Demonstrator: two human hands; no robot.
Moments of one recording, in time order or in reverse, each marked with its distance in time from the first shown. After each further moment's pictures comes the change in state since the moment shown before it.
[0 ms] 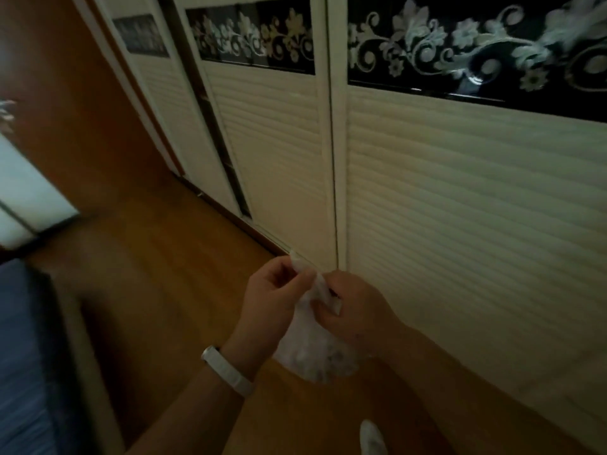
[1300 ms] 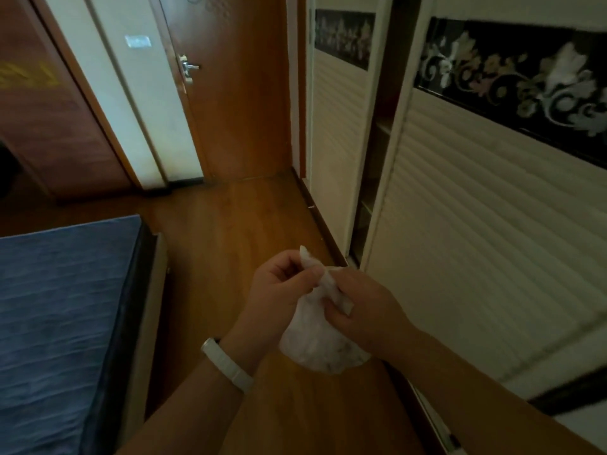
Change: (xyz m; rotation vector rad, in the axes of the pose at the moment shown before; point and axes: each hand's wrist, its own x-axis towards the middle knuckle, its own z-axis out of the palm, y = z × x) left_hand 0.356 -0.055 -0.376 -0.131 0.426 0.018; right_hand 0.515 -0.034 0.269 -0.002 -0.363 -0.380
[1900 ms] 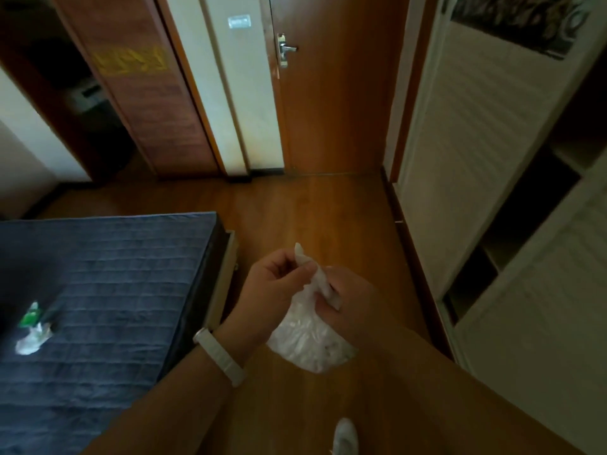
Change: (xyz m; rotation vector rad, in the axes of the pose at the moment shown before) left_hand 0.257 -0.034 -0.187 0.164 0.322 -0.097; right_hand 0.331 0.055 0.145 0.164 -0.142 -0.160
